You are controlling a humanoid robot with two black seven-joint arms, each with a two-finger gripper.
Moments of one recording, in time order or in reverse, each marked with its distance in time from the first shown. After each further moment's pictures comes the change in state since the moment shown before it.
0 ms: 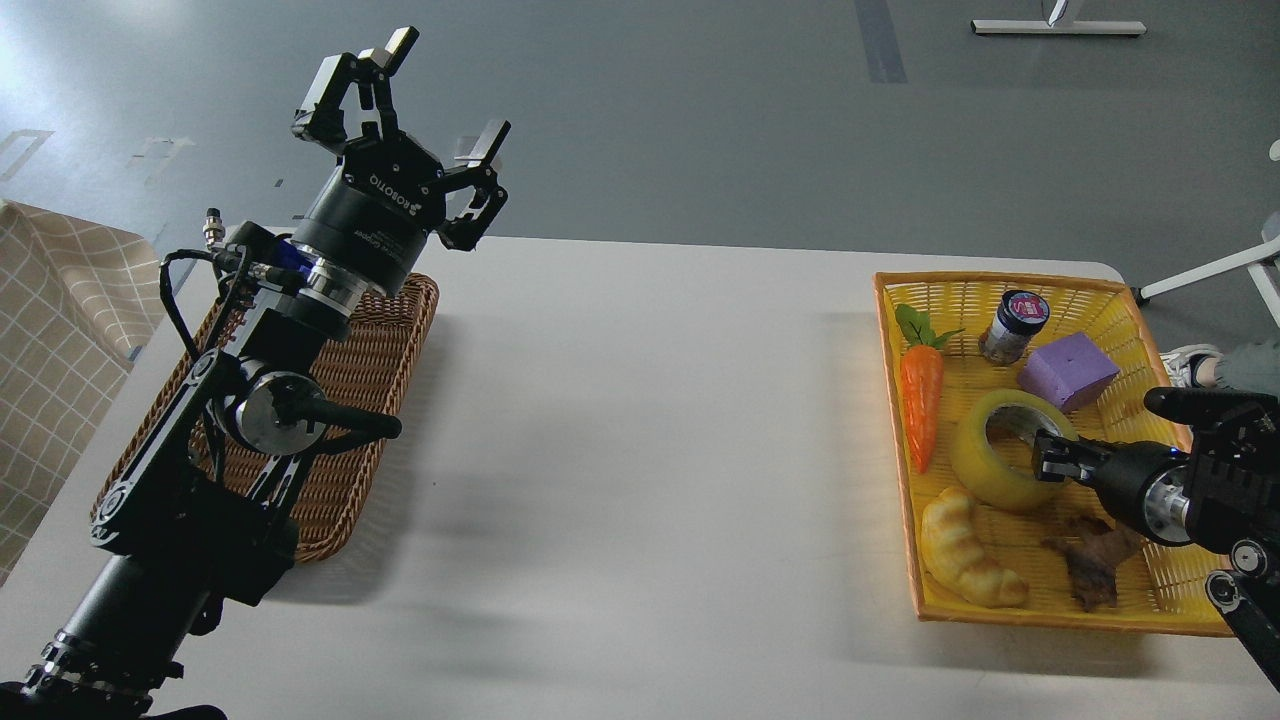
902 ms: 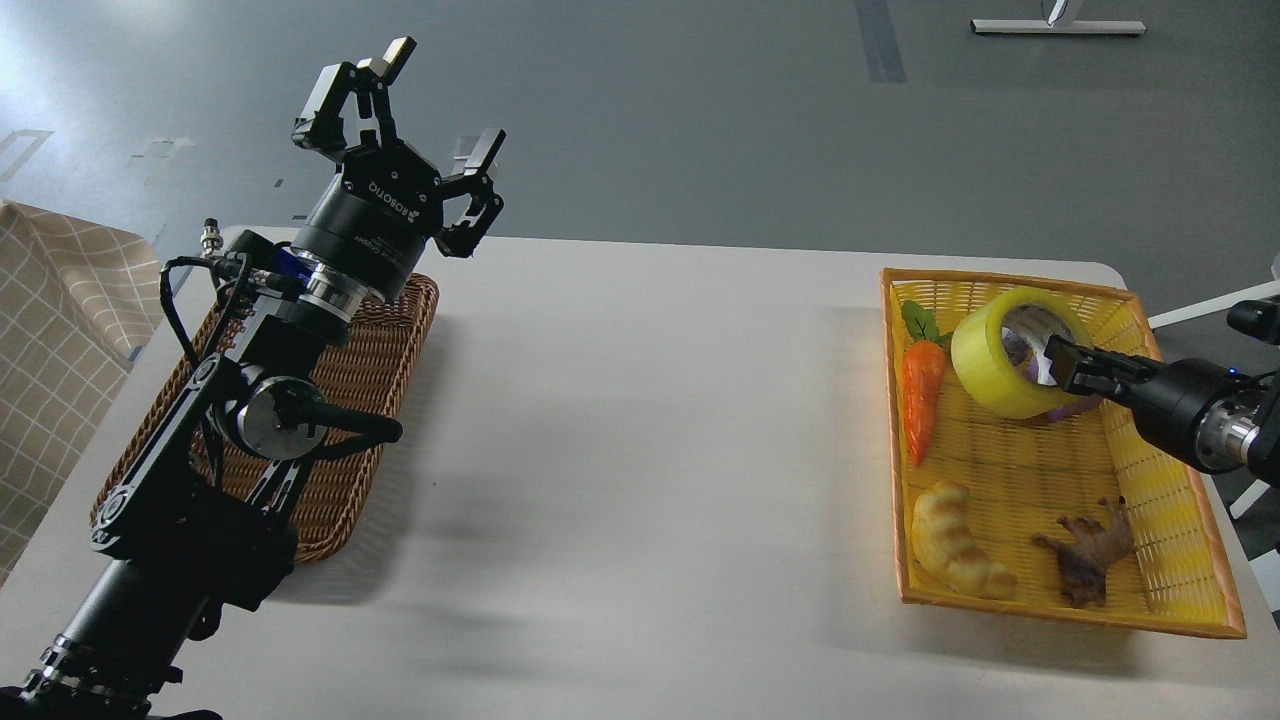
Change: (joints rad) left arm 0.011 0.000 0.002 0.003 0.001 0.019 0.002; right arm 0.052 -0.111 0.098 0.176 0.231 0.000 0.031
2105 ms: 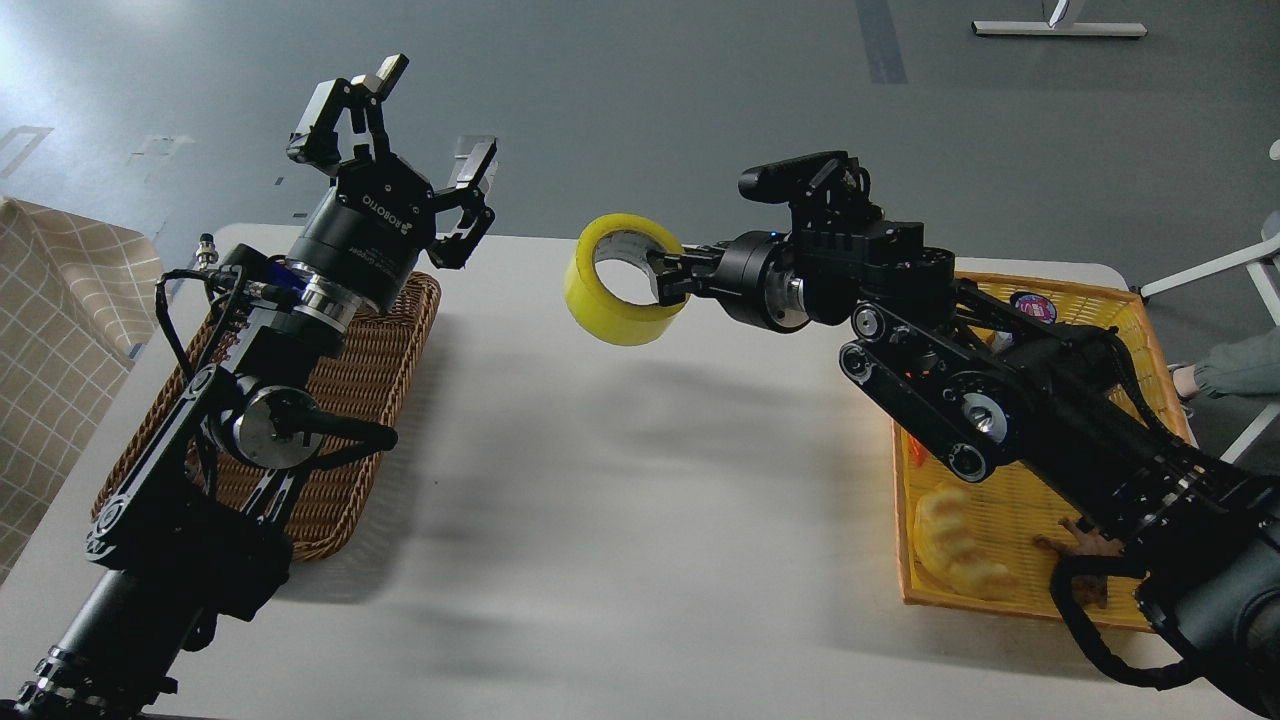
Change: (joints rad) left arm 0.024 0.006 -0.009 0.001 0.000 0.012 0.003; right arm 0.686 0.631 -0.591 -0.505 -0.066 0.000 -0.005
